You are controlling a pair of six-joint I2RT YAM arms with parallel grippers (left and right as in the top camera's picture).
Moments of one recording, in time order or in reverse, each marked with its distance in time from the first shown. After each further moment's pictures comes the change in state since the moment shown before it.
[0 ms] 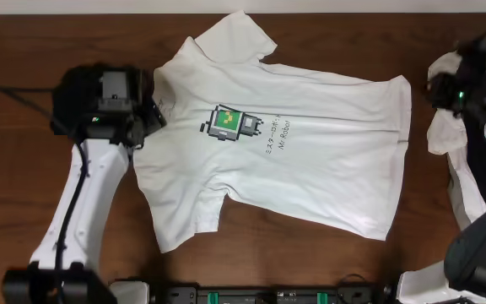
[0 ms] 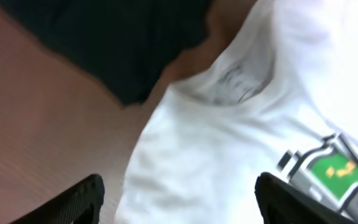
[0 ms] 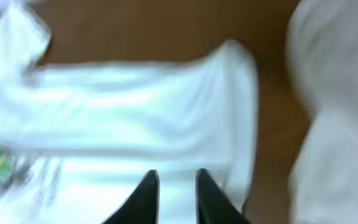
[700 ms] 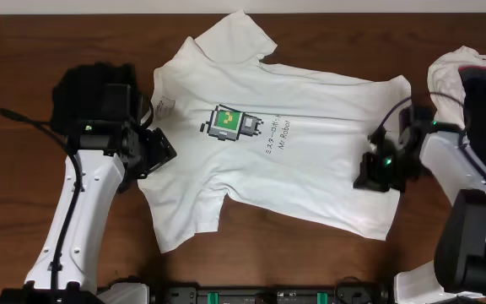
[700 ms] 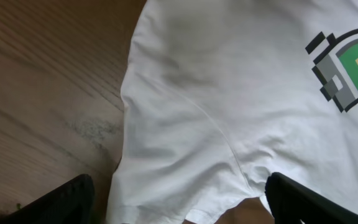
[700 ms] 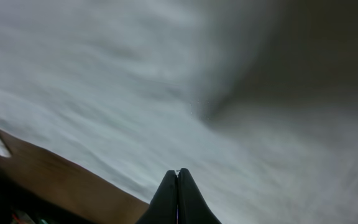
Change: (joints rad) left arm 0.000 -0.056 -0.003 -0.341 0.206 -0.082; right arm 0.242 0.005 -0.444 -0.206 0.006 0.047
